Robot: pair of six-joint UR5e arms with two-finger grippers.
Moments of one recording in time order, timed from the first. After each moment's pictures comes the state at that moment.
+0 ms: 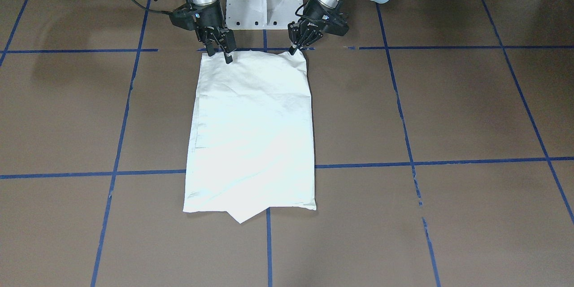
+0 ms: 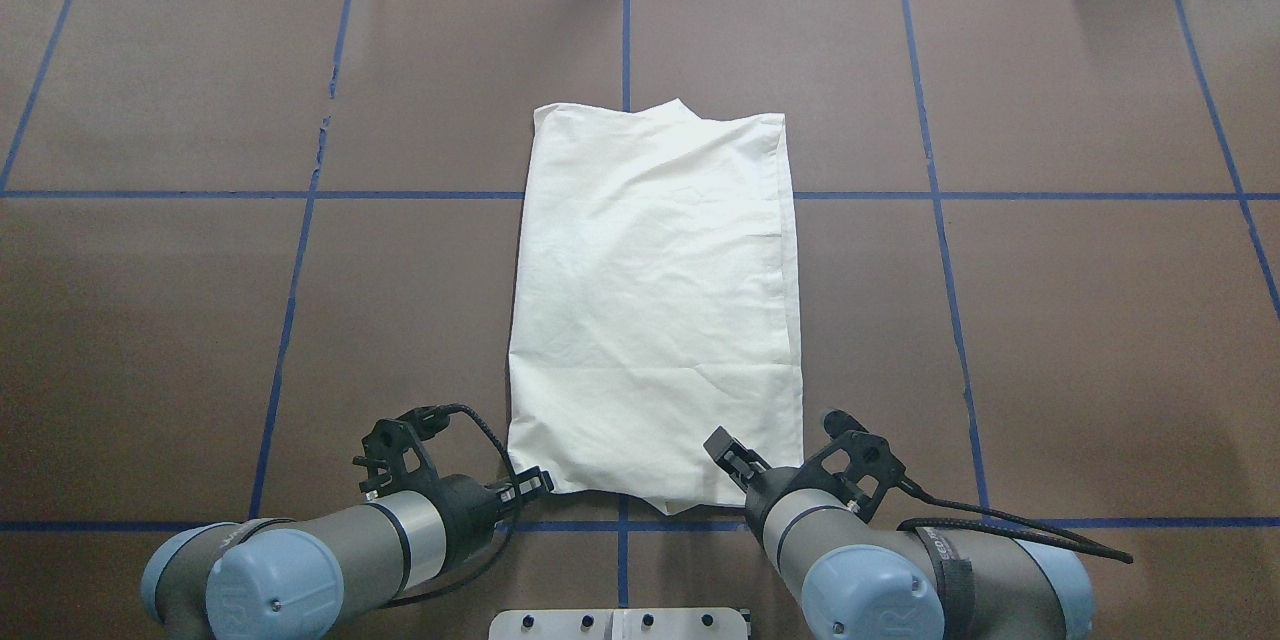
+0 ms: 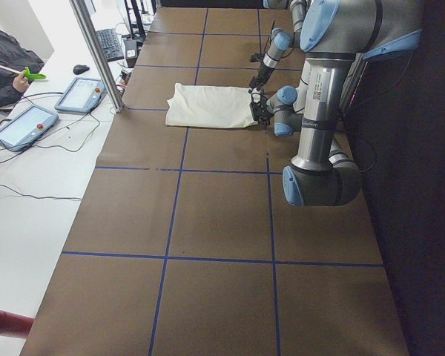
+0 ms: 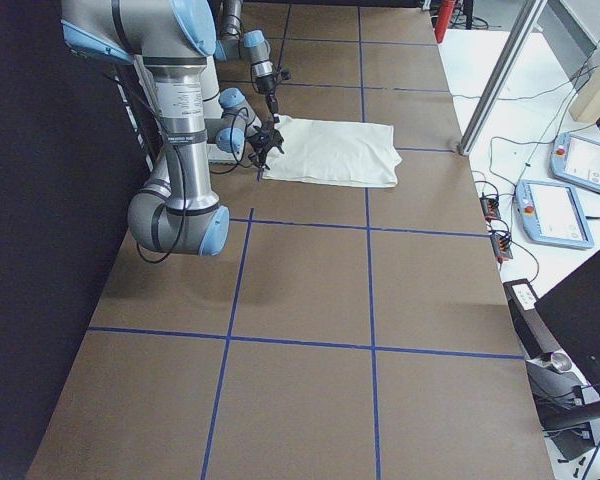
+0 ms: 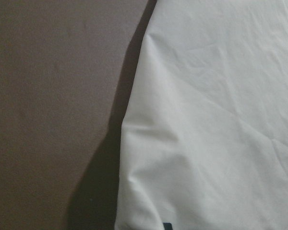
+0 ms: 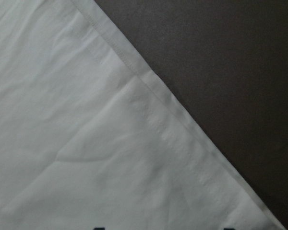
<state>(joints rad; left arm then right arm) -0.09 -1.84 -1.85 -2.35 -1.34 -1.84 0.06 -1.30 1.97 -1.35 1.21 2.24</state>
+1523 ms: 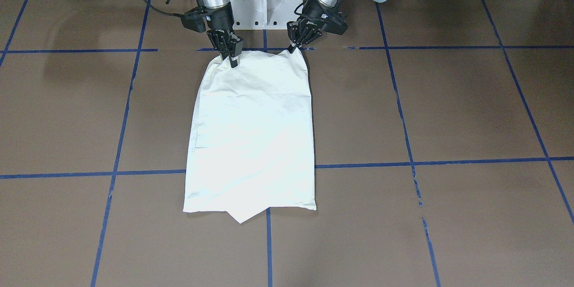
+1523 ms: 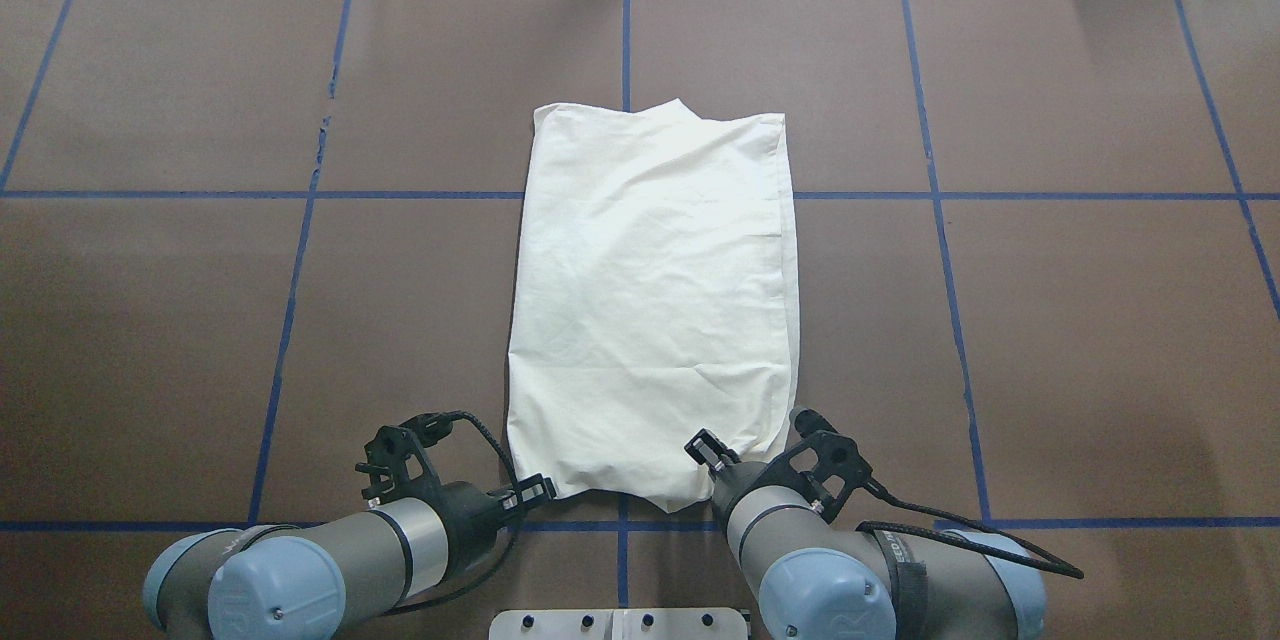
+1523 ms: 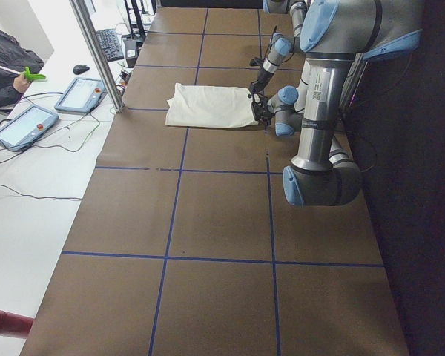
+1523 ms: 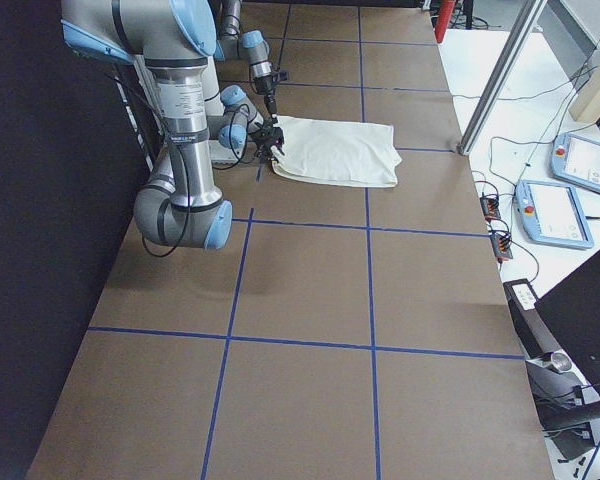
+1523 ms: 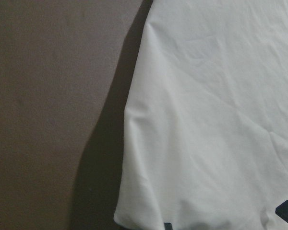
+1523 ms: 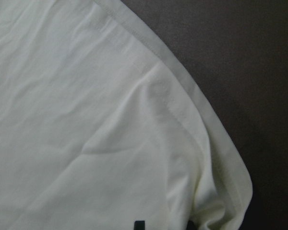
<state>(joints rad) -0.08 -1.84 -1.85 -2.35 -1.34 -1.84 0.06 -1.23 1.91 -1.35 1.16 2.29</state>
